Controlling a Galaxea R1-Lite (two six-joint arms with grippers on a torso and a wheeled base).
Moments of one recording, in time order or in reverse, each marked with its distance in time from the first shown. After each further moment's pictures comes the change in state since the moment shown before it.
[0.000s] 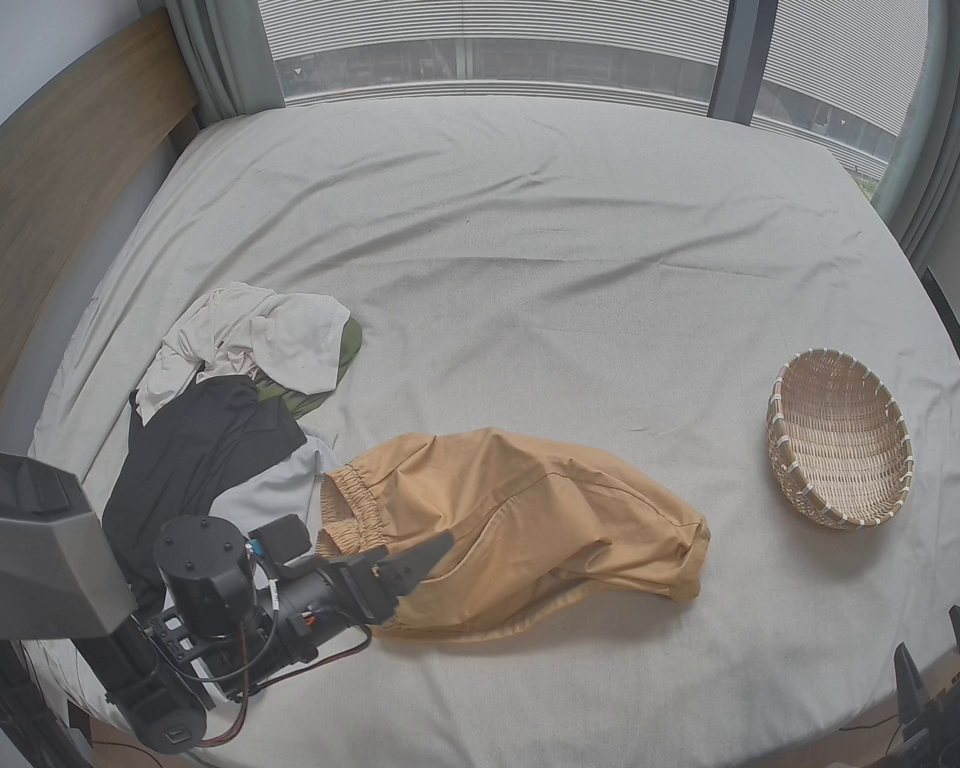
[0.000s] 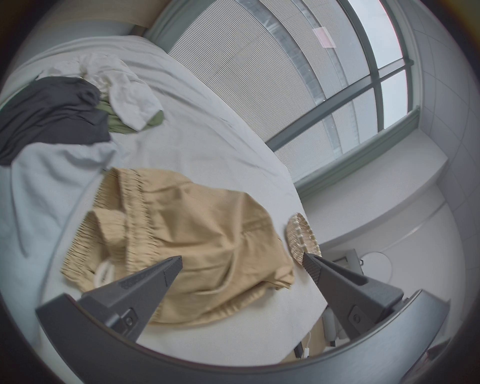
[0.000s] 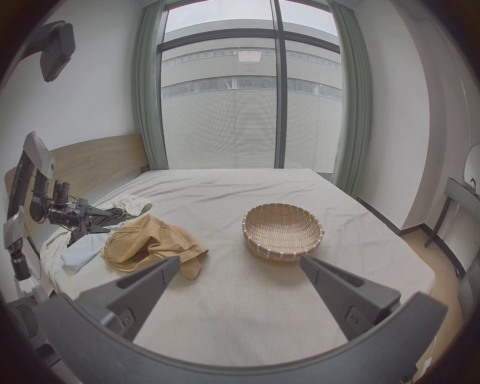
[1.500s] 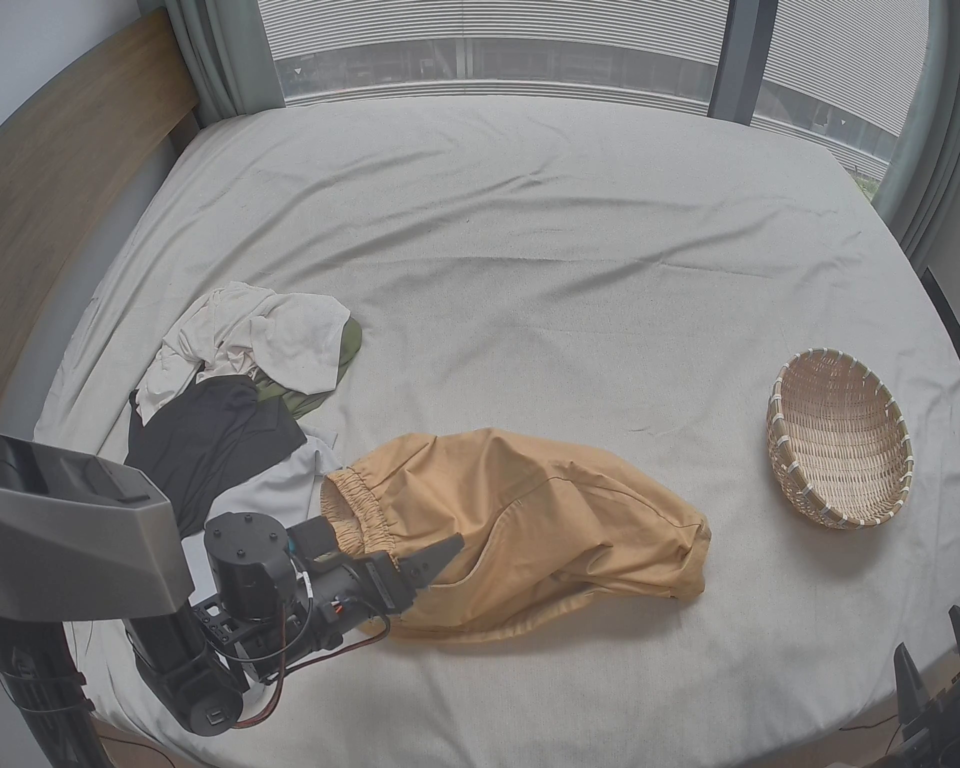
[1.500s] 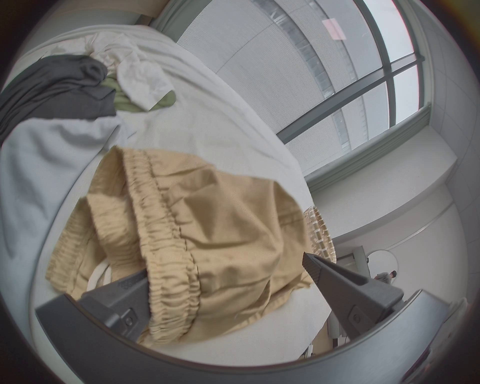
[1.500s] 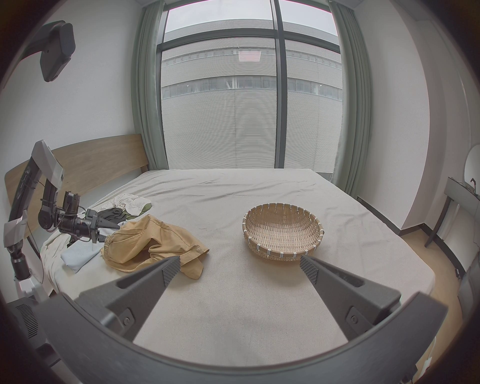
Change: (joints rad) left arm 0.012 0.140 -0.131 -0.001 -0.039 0.001; right arm 0.000 0.000 0.000 0.000 0.000 0.000
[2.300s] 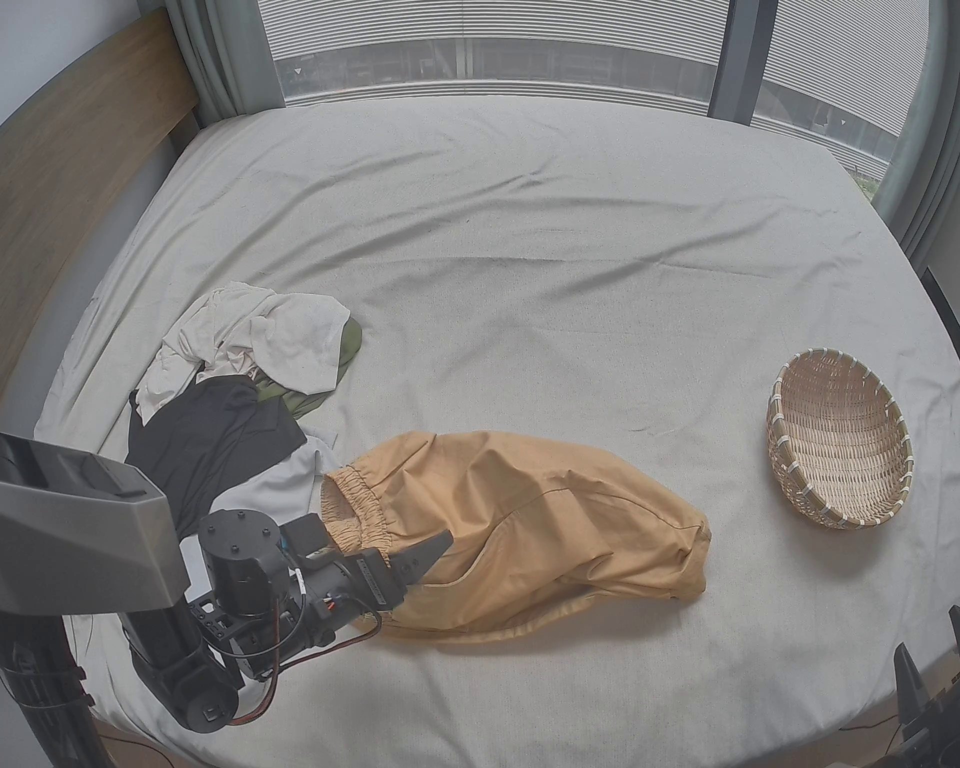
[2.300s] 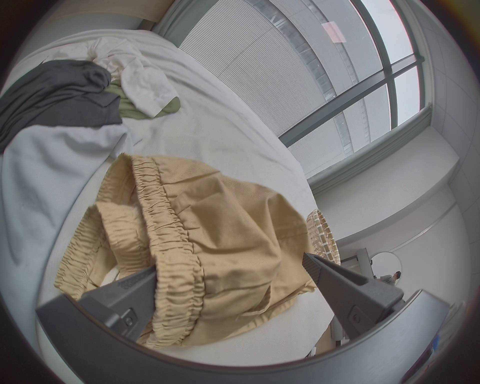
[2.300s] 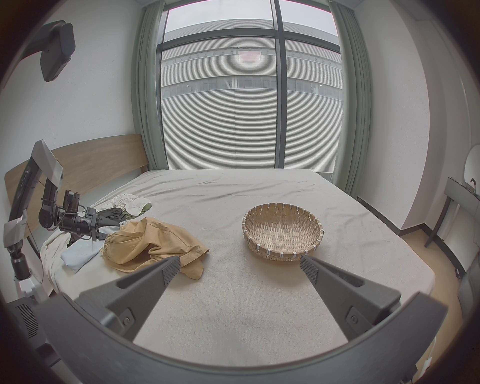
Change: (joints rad) left arm 0.023 0.036 0.029 0.000 0.000 0.010; right arm 0.000 0.000 0.000 0.000 0.000 0.000
